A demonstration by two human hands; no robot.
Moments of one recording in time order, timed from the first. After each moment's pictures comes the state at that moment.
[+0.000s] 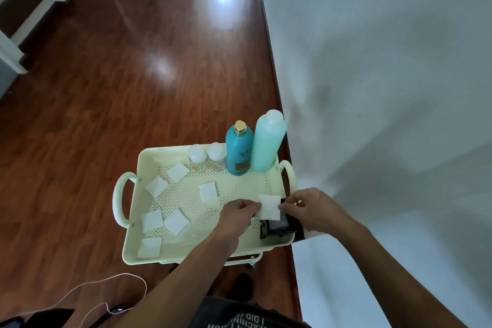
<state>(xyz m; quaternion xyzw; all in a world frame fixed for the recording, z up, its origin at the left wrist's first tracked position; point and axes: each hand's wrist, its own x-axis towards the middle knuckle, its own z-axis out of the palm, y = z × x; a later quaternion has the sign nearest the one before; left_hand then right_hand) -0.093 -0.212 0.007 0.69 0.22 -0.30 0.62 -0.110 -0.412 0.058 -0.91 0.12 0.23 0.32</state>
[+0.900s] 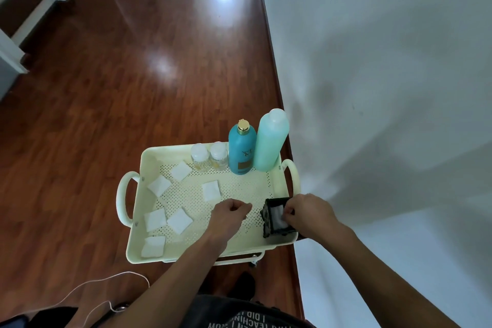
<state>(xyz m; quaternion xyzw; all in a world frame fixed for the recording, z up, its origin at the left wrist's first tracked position) -0.090 -0.182 -0.013 0.76 0.19 -0.27 0.56 -0.111 -0.389 0.037 -0.97 0.06 0.22 0.09</state>
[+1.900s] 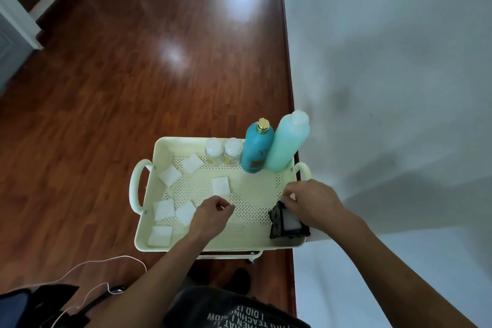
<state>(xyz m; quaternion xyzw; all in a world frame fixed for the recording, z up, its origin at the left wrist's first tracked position) -0.083 -0.122 -0.030 0.85 0.16 -0.24 0.44 -0.078 -0.364 0.072 -0.98 -0.03 0.18 0.06</state>
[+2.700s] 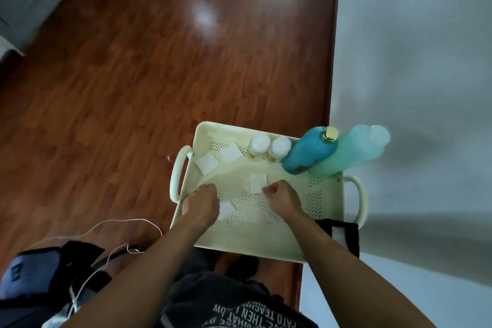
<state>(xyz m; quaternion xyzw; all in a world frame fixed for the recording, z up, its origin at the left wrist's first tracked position) -0.044 -0.016 -0.078 0.95 0.07 -0.26 0.15 -0.014 -0.231 -0.079 -0.89 0.20 0.28 0.30</state>
